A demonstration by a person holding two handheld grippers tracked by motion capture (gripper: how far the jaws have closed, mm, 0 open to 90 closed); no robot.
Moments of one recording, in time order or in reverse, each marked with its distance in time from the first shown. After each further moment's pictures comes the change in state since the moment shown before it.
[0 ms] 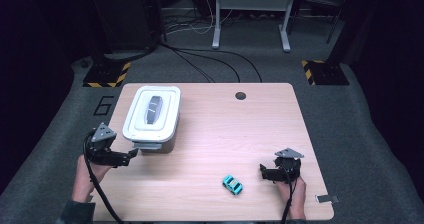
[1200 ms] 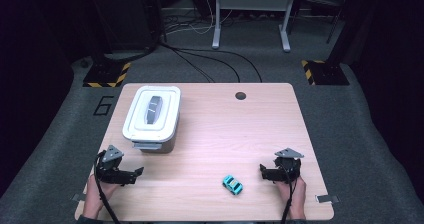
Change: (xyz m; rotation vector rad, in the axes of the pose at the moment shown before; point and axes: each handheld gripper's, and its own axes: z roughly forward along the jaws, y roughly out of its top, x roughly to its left) left arm -0.016 -0.069 0.036 0.051 -0.012 -0.064; right arm 0.000 0.000 0.000 0.001 0.000 -0.001
